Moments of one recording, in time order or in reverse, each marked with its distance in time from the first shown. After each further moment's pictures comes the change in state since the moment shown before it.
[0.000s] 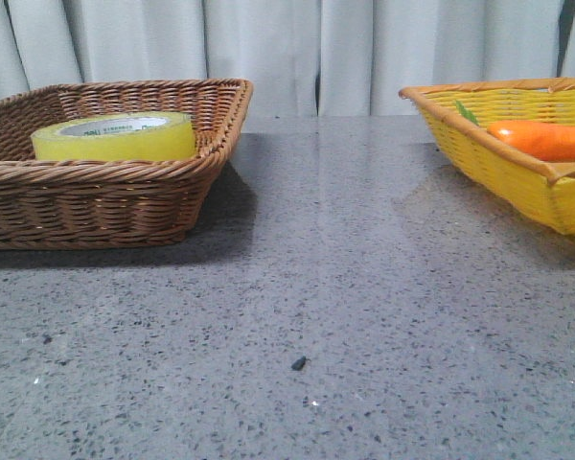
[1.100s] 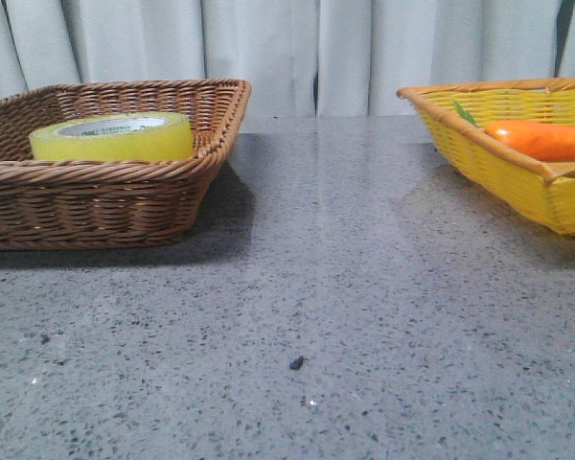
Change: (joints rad) left arm 0.000 0.000 0.000 0.000 0.000 0.000; right arm -0.650 0.000 0.395 0.106 -0.523 0.000
